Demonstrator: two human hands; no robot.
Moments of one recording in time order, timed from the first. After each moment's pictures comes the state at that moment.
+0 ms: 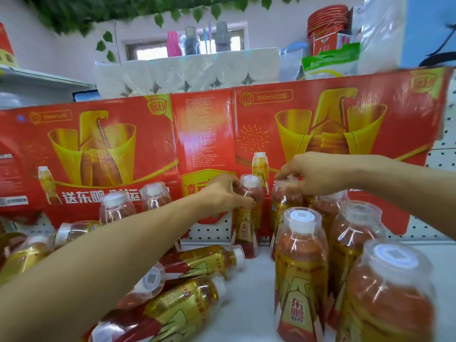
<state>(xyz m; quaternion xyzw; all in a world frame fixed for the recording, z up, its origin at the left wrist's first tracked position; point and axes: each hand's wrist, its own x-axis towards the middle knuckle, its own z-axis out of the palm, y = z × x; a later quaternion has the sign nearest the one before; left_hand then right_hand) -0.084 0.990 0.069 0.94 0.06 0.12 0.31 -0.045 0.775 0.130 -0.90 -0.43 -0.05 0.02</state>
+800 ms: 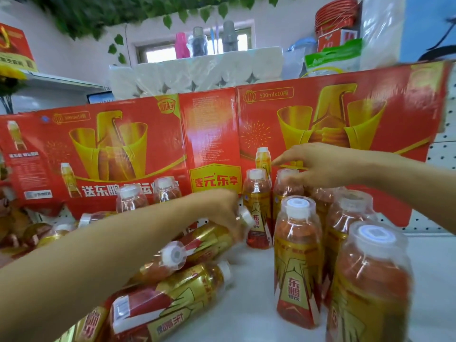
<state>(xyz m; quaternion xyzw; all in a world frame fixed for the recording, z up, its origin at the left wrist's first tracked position) -0.124 0.975 0.070 0.99 0.06 -0.08 -0.01 -0.055 0.758 0.128 -0.87 -0.47 -0.09 0.11</state>
